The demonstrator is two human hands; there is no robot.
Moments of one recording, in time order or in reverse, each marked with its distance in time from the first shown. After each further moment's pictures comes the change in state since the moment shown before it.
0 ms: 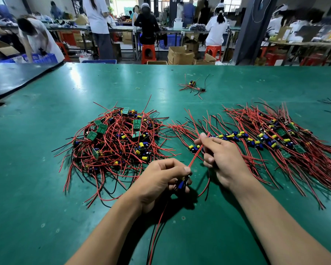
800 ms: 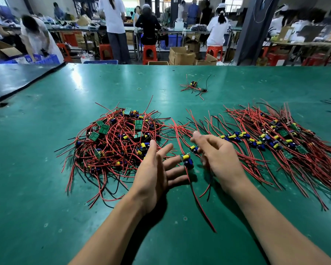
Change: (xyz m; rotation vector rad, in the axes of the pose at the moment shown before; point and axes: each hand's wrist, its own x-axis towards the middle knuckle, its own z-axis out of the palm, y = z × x) left_hand 0.007 0.008 0.003 -0.331 0.182 -0.045; right_hand -0.011 0.001 0.007 -0.296 -0.019 -0.223
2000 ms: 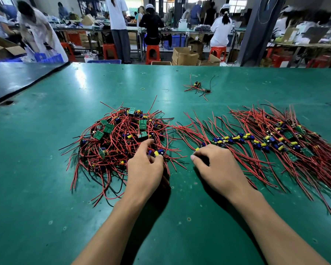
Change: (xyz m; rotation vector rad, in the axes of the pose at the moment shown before) left_hand 0.001 0.007 -0.023 0.872 0.499 0.442; right_hand -0.002 0.017 -0.007 -0.850 -0.075 -0.315
